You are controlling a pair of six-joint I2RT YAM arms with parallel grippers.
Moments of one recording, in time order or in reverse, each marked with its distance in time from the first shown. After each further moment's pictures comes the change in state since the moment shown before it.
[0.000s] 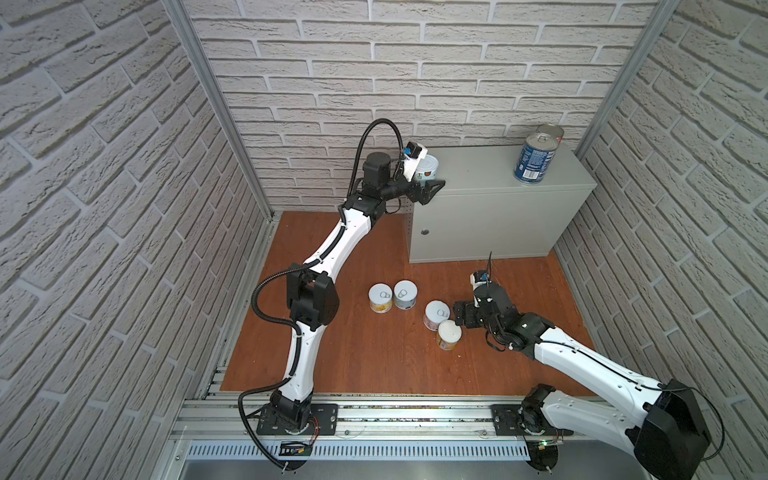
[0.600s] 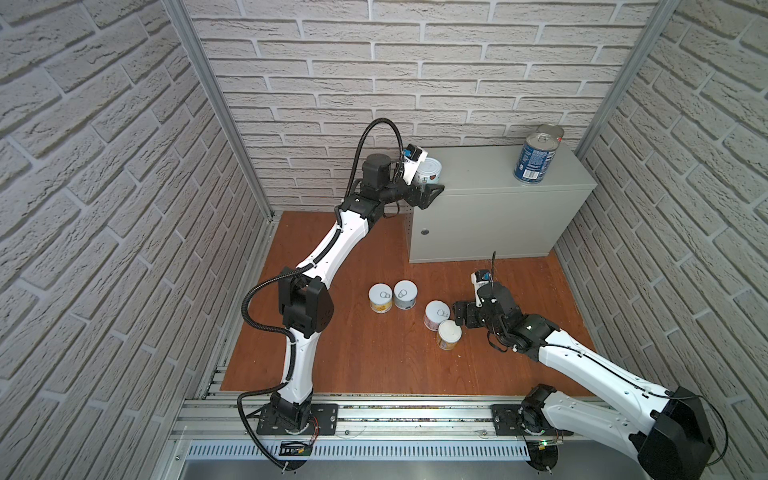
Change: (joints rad) left arm -0.006 -0.102 -0.105 -0.072 -0.039 0.001; right arm 0.000 -0.039 0.003 -0.008 -0.029 -0.003
